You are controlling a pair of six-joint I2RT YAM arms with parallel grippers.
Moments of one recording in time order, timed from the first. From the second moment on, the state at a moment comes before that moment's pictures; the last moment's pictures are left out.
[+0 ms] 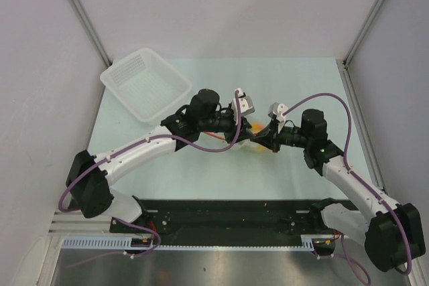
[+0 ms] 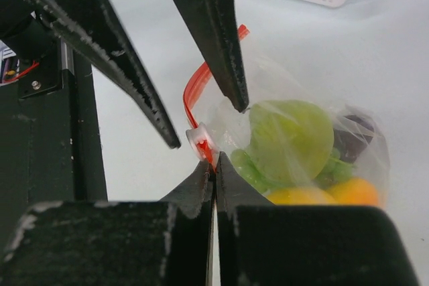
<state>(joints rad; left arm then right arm) -0.85 1.44 1.17 -0.11 0.51 0.15 0.35 1.01 0.60 0.12 -0.88 -0.16</state>
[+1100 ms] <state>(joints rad) -0.81 1.45 1.11 -0.11 0.45 0.10 0.16 0.97 0.54 0.32 -0.92 0.09</state>
